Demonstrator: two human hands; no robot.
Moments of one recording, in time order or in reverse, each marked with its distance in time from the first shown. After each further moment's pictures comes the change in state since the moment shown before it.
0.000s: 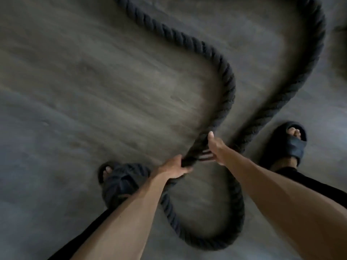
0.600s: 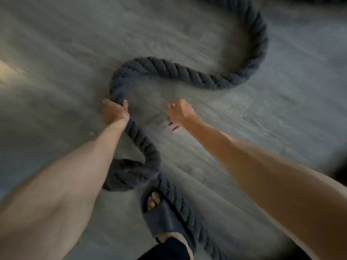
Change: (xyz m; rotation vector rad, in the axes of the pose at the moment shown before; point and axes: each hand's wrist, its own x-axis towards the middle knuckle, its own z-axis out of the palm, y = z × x) left_hand 0.041 -0.233 -0.336 -0.280 1.148 -0.406; right_hand 0.022 -0.162 0.319 -0.559 -0.140 -0.613
